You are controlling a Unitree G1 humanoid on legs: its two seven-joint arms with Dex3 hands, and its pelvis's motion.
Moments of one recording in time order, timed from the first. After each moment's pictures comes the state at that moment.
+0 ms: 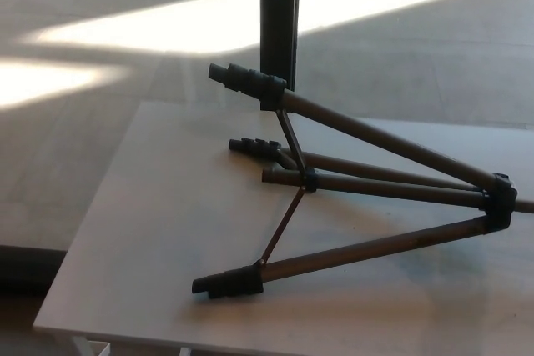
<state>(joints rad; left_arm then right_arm) 0.04 0.48 0.55 -0.19 -0.49 0.37 -0.27 0.07 0.08 -0.25 -0.72 0.32 0.59 -0.17</state>
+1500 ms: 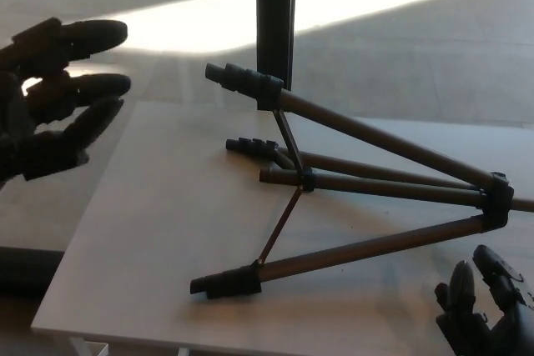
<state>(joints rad) -0.36 0.59 0.18 -0.34 -0.34 0.37 -0.24 0.15 0.08 -0.03 -0.30 0.36 0.37 -0.39</state>
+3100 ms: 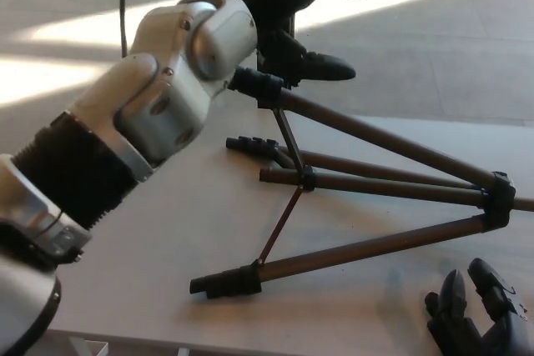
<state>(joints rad) -1.25 0.48 -0.77 0.32 0.24 0.34 -0.21 0.14 0.08 0.00 -0.27 0.45 0.36 -0.47</state>
